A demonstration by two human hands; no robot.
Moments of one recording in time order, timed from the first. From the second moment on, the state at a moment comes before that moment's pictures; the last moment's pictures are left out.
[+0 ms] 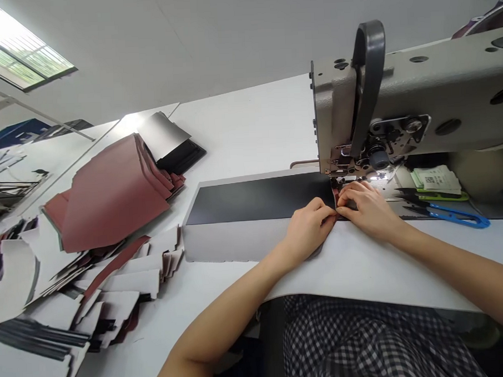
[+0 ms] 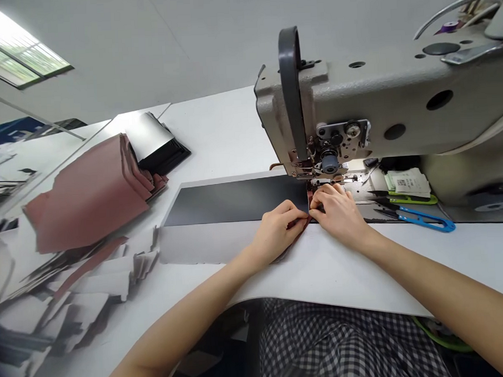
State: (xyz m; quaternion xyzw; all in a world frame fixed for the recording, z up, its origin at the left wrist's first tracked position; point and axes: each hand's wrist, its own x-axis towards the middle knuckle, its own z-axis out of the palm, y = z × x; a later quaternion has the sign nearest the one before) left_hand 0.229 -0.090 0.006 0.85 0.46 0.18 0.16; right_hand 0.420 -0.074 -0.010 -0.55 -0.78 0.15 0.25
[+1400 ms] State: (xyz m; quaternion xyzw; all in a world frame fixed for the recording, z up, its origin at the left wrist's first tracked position) left_hand 0.193 -0.021 -0.011 0.95 0.23 0.15 0.11; right_hand 0.444 -0.066 -0.012 -0.44 -0.87 0.04 0.21
